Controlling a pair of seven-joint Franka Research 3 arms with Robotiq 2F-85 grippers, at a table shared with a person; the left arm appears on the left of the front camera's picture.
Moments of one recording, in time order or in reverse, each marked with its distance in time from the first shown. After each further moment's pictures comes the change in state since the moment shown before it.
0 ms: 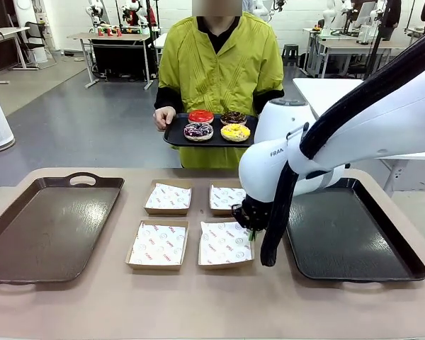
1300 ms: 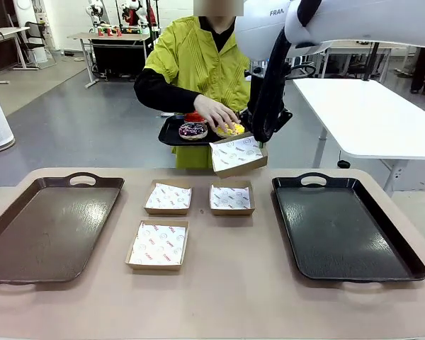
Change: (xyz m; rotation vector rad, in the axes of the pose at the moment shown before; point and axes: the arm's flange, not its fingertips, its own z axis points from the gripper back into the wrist) left arm 0.000 0.000 0.000 0.000 0.000 0.000; right arm 0.152 0.019 0.172 -0.131 0.005 0.088
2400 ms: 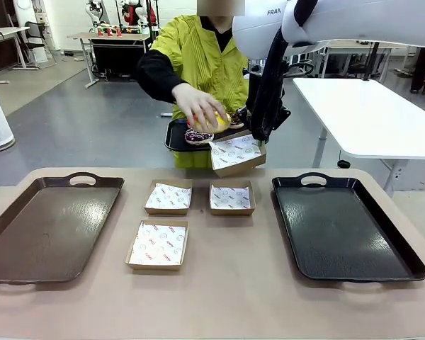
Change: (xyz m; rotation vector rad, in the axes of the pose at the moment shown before) left arm 0.000 0.000 0.000 0.000 0.000 0.000; right arm -0.004 0.005 0.006 0.003 -0.006 0.009
